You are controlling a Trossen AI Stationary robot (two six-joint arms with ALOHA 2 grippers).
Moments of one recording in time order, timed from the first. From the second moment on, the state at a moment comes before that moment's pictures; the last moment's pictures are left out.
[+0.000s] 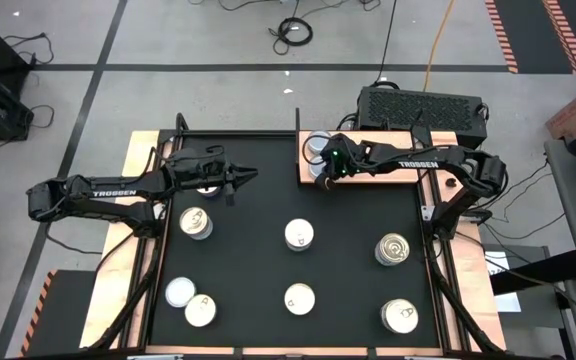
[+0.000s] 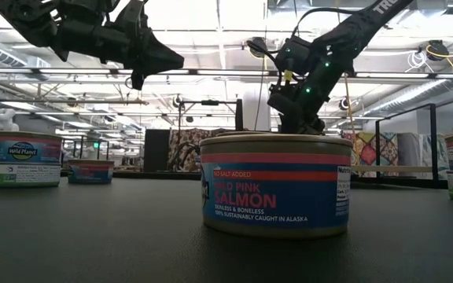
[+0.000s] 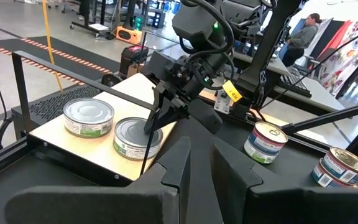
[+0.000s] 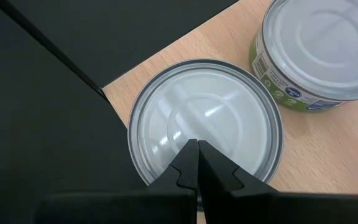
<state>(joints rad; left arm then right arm) 0.34 1.03 0.48 0.44 0.15 -0.26 -0.44 1.62 0.98 -0.31 0.08 0.19</state>
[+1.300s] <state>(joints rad) 0.34 1.03 0.48 0.43 0.17 -0.27 -0.44 1.54 1.00 -0.33 0.10 0.16</state>
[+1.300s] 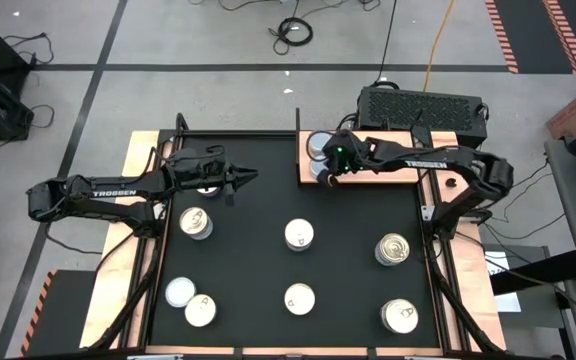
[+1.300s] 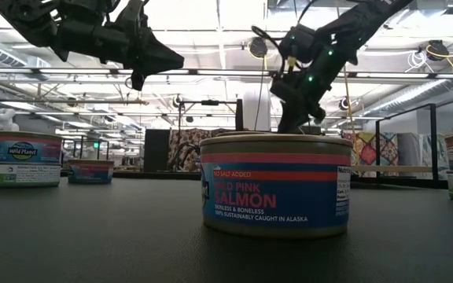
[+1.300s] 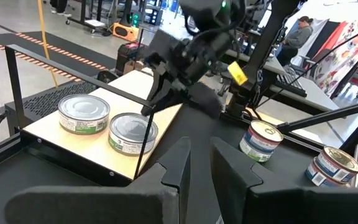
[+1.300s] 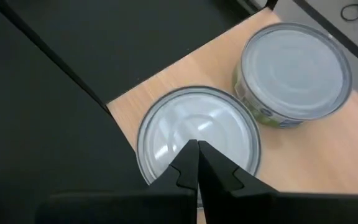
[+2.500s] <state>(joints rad) 0.31 1.00 0.98 -1.09 0.19 -0.41 0.26 1.35 0.89 -0.30 0.08 0.15</state>
